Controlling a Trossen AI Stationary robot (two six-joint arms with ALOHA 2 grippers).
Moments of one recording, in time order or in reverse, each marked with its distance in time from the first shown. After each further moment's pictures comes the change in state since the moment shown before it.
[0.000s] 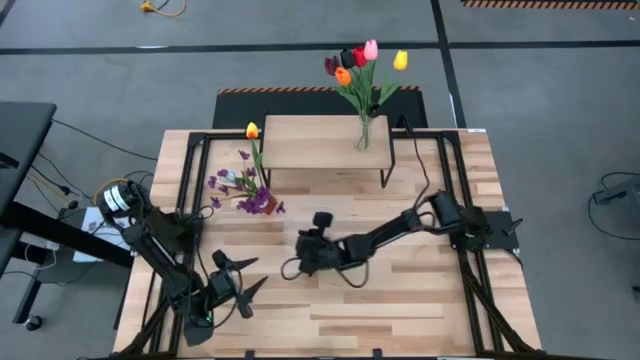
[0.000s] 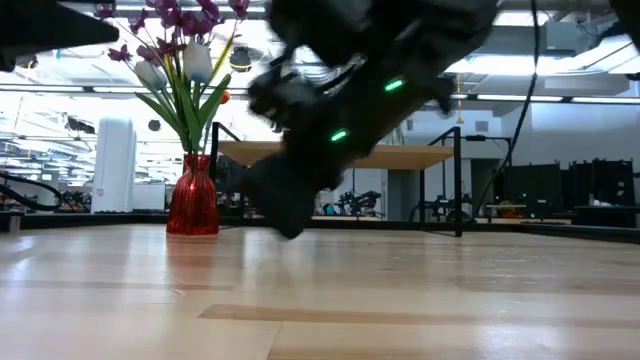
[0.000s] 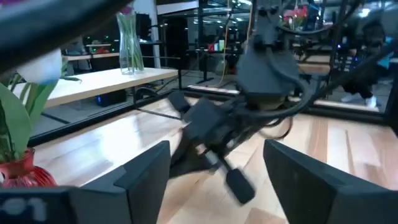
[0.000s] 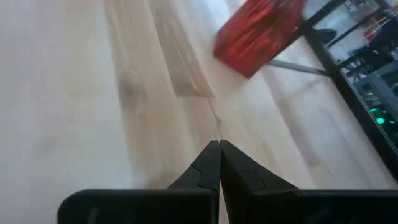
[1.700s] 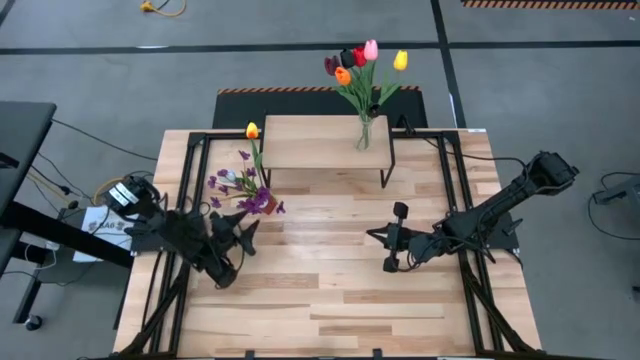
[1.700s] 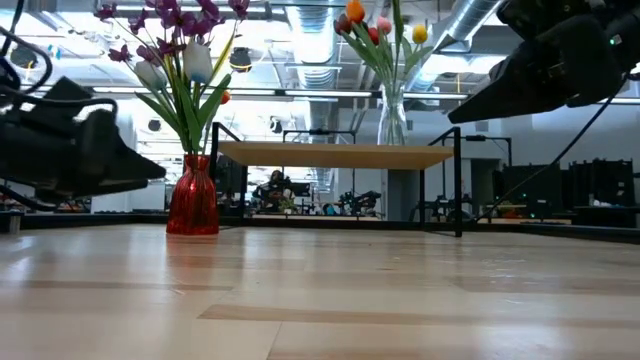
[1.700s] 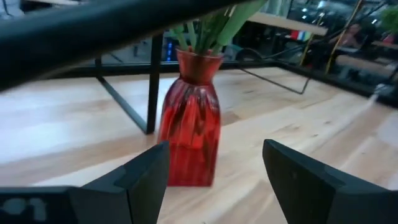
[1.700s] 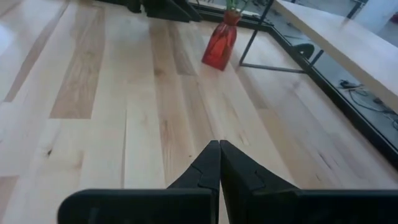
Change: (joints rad) left arm 0.346 0.001 -0.420 -0.149 0.118 -0.758; right arm 0.225 -1.002 -0.923 0.168 -0.063 0.103
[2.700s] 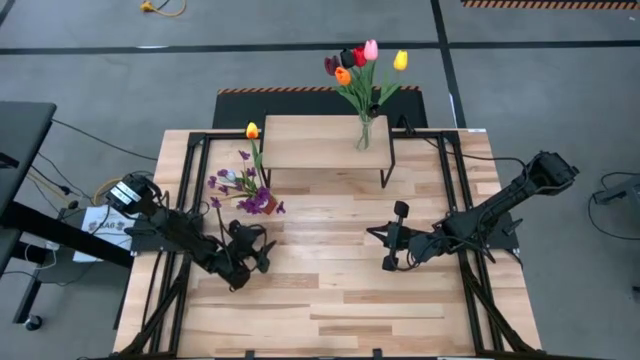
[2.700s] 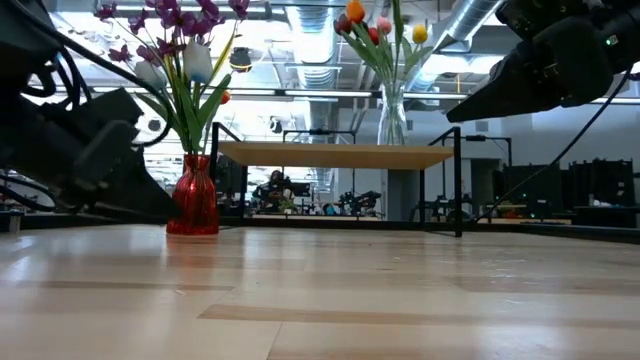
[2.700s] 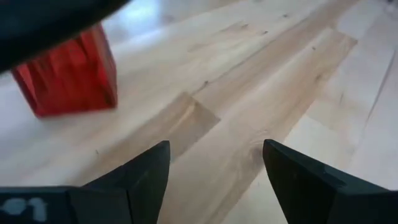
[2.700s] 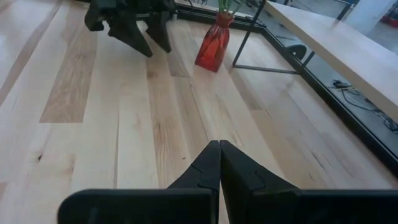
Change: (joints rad) left arm 0.087 0.000 0.134 0.089 0.467 0.336; right arm -0.002 0.000 0.000 0.006 0.021 -0.001
